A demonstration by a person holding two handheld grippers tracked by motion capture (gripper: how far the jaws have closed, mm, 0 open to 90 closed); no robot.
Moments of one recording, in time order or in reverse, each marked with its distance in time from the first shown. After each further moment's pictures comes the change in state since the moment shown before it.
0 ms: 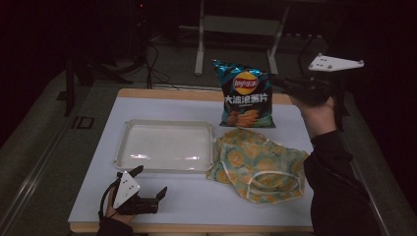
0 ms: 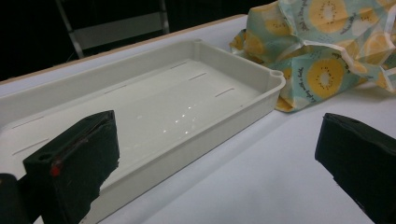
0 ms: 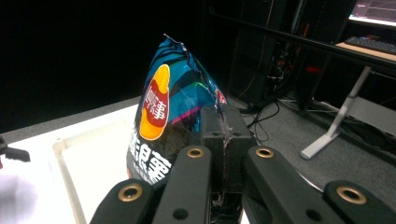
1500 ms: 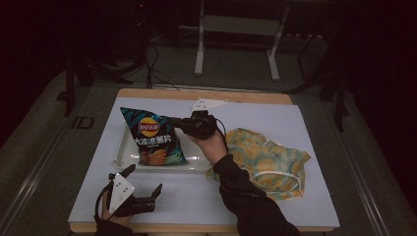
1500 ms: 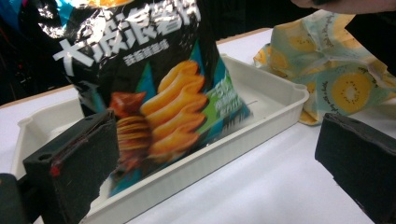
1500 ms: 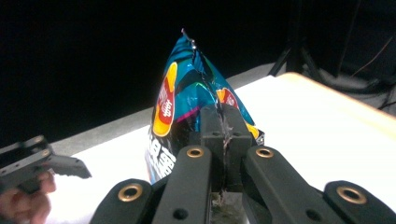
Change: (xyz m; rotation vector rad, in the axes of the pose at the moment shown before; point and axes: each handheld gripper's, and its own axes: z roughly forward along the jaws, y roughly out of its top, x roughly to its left) left arm -0.001 0.002 -0.011 -0.048 0.106 0.007; right arm 0.145 -0.078 0.212 0.081 0.301 0.145
